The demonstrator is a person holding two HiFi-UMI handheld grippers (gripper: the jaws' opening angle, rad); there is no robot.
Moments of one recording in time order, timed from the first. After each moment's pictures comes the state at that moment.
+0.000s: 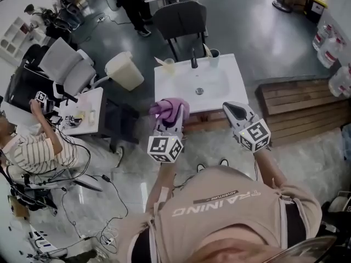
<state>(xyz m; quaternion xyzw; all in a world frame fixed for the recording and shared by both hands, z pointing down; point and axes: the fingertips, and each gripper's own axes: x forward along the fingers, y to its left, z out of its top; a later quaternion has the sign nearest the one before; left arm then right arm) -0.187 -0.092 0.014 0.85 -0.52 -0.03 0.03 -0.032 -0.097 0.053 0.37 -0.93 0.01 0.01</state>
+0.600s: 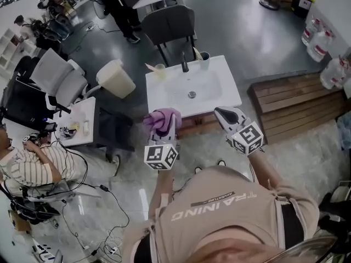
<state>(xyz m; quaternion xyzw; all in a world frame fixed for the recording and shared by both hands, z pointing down) -0.205 -0.088 0.039 0.84 -0.54 -0.02 0.04 -0.043 -0.090 0.060 0.37 -0.93 0.03 0.01</state>
